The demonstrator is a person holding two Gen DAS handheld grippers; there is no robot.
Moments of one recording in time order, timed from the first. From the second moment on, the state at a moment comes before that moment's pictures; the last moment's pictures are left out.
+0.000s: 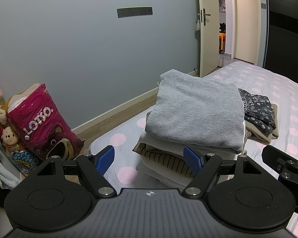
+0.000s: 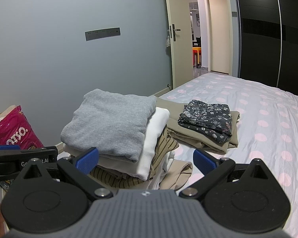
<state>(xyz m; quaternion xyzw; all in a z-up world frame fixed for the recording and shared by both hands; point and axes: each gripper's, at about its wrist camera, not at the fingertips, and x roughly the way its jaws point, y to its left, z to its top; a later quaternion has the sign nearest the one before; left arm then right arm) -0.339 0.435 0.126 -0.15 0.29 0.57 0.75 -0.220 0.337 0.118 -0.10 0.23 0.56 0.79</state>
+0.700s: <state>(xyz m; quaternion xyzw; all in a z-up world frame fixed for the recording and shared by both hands) -0.339 0.433 0.125 -0.15 0.29 0.57 0.75 -0.221 0.338 0.116 -0.10 0.24 0.56 0.79</state>
